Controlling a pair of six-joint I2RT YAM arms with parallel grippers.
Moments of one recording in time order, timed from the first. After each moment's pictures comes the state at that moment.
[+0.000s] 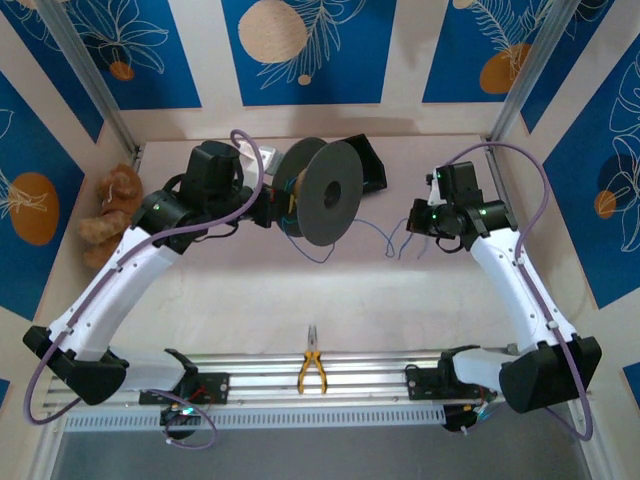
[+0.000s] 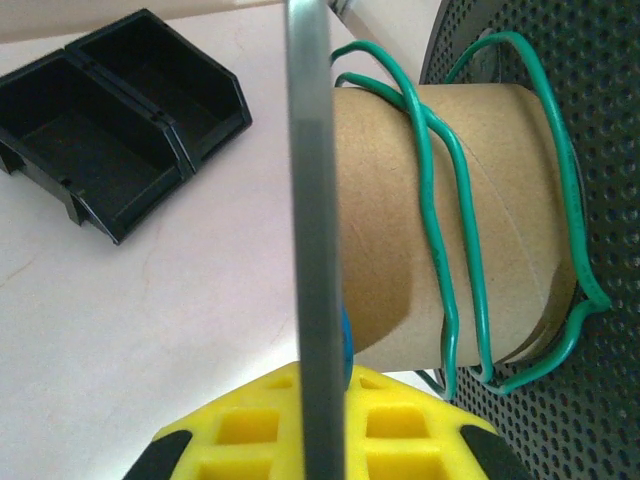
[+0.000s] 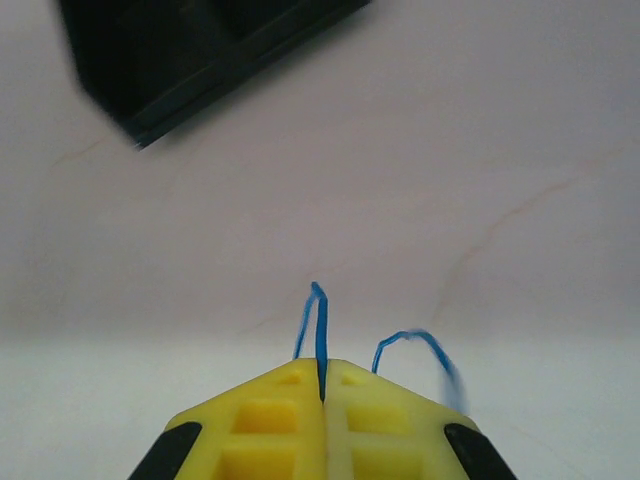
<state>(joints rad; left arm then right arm) -0.62 1.30 1.57 -0.86 0.28 -0.27 0.20 1.22 1.23 -0.95 -0.06 0.42</state>
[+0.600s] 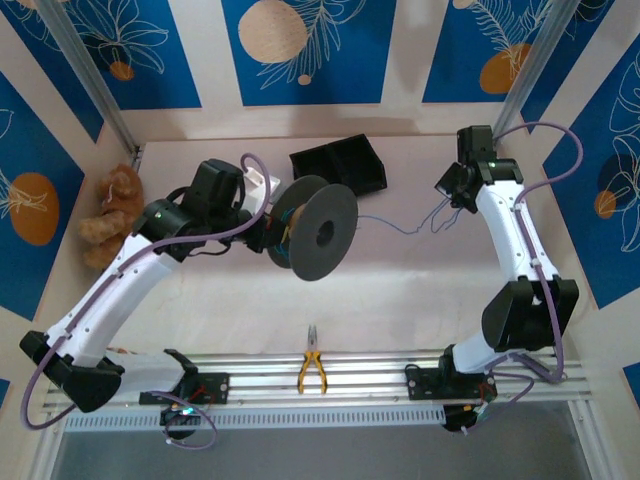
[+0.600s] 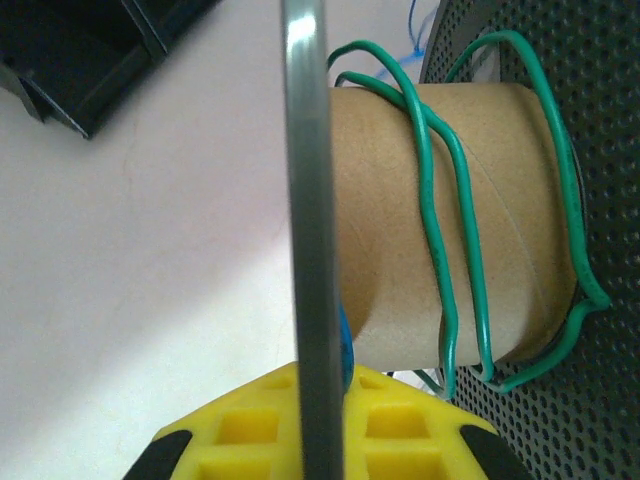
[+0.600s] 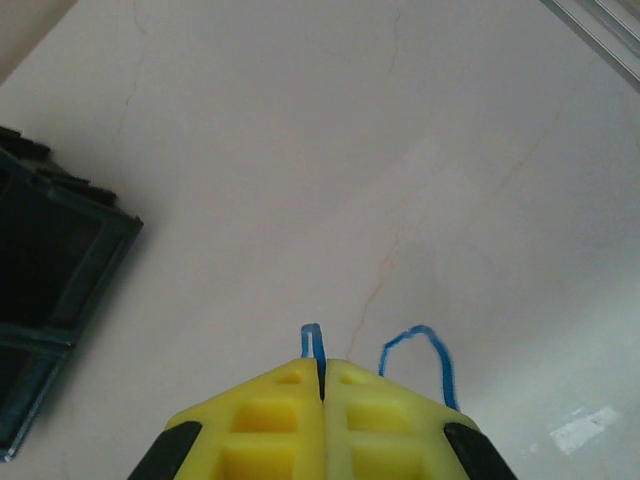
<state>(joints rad) -0.62 1.25 1.47 -1.00 0.35 -0.14 0.00 1.53 1.52 -1.01 0.17 0.71</state>
